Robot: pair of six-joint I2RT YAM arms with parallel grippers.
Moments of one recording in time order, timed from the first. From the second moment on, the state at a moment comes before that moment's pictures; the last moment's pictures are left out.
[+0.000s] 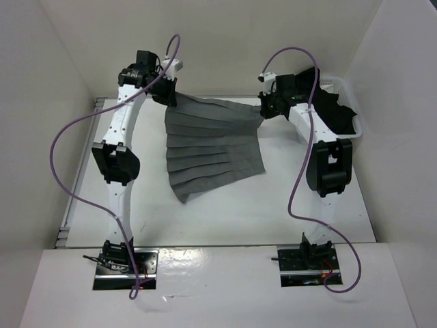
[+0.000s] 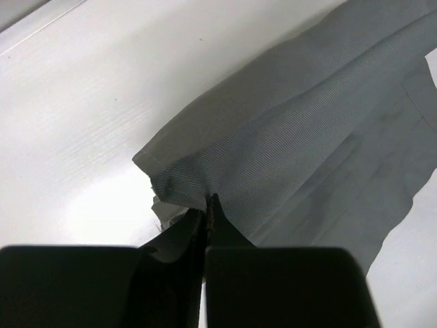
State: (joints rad) left arm -0.12 2.38 2.67 -1.14 0.39 0.23; right arm 0.16 2.02 1.79 -0.46 -0.21 -0.20
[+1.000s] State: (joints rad) left arm -0.14 1.65 1.32 -0.59 0.34 0.28; right arm 0.22 1.72 1.35 -0.43 -0.31 -0.42
